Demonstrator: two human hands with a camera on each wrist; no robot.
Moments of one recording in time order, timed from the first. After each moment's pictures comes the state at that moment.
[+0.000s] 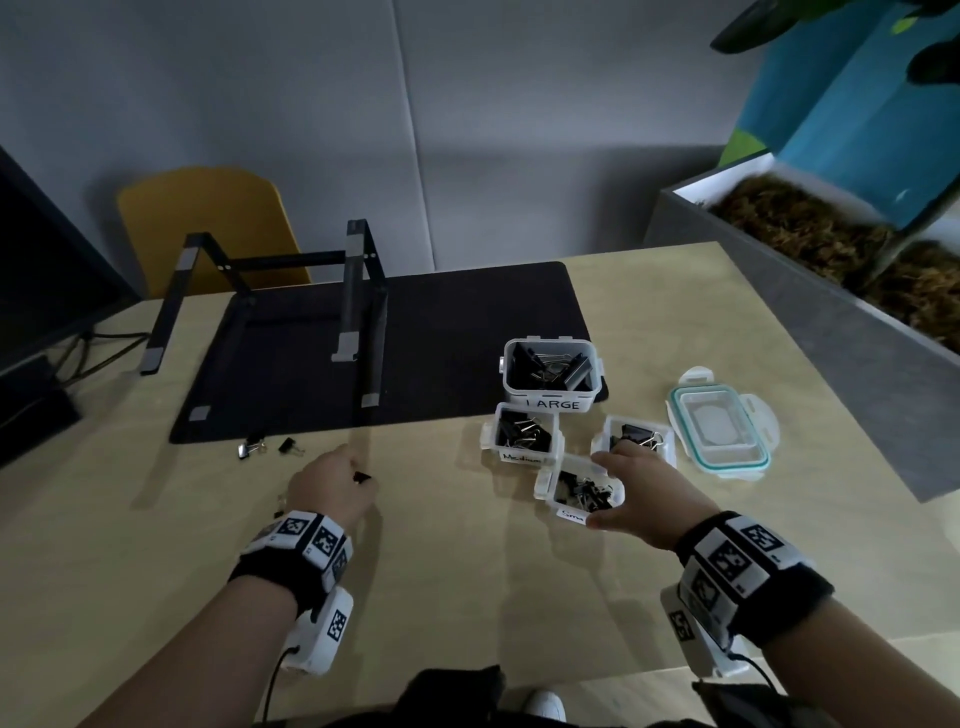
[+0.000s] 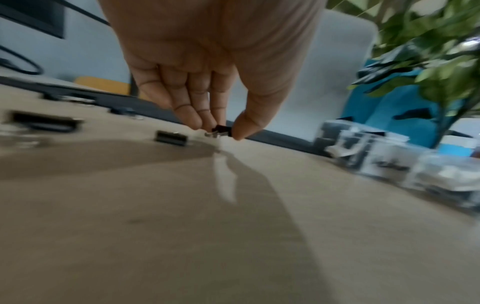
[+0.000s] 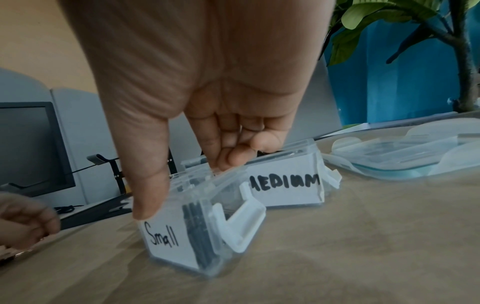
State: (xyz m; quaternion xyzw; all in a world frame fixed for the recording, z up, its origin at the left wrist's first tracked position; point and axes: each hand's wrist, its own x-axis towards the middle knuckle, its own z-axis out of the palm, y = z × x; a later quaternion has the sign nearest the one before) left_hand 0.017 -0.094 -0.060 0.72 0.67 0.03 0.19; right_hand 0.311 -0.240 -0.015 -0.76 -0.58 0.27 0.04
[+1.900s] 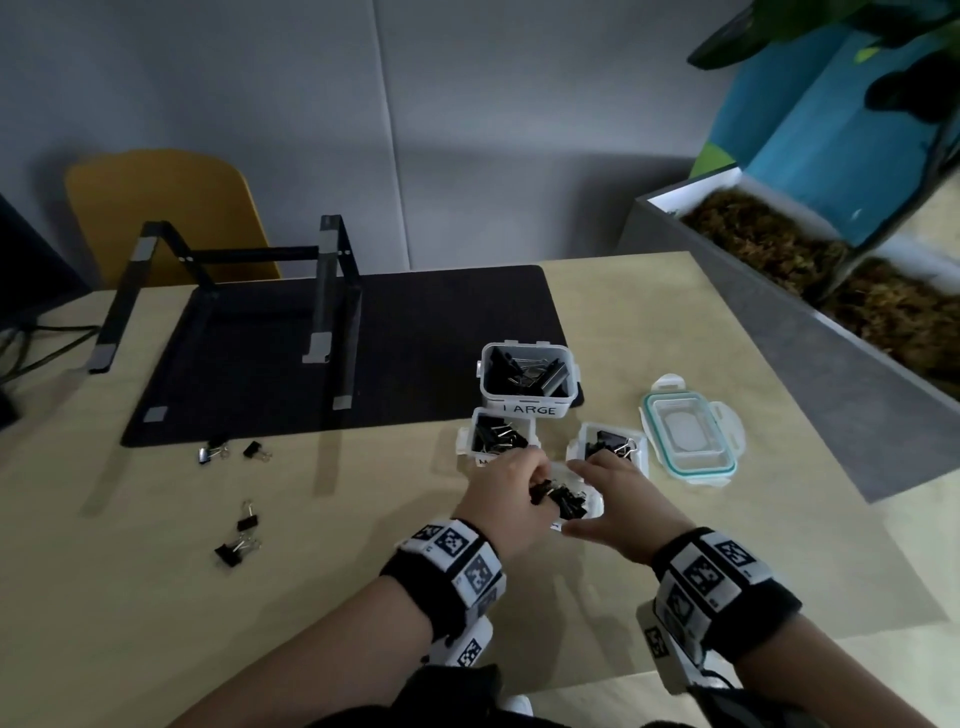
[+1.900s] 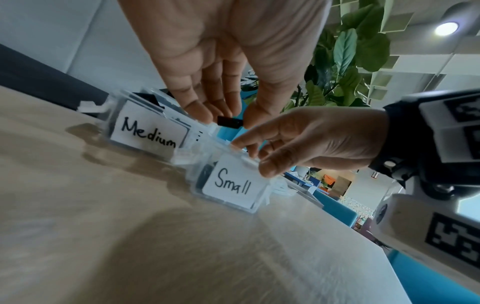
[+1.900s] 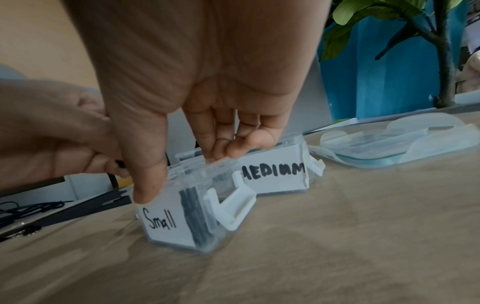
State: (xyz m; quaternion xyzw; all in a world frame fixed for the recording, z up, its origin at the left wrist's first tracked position) left_hand 0.166 -0.174 -0.039 0.84 0.38 0.14 0.36; right_hand 0.314 -0.243 -0.028 -0.77 -0.58 0.27 0.05
